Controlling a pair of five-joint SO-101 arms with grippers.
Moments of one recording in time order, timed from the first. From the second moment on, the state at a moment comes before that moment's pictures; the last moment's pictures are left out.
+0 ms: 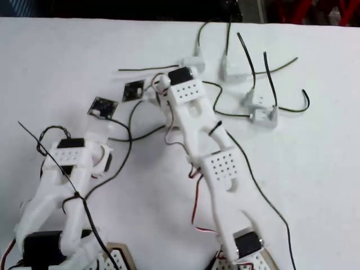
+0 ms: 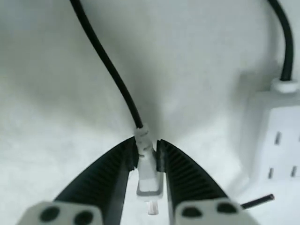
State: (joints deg) left arm -9.3 -19.6 55.9 51.4 -17.7; right arm -24.6 62.0 -65.8 97.8 67.5
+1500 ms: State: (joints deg) left arm -9.3 -19.6 55.9 51.4 -17.7; right arm -22.3 18.4 9.8 76.0 28.6
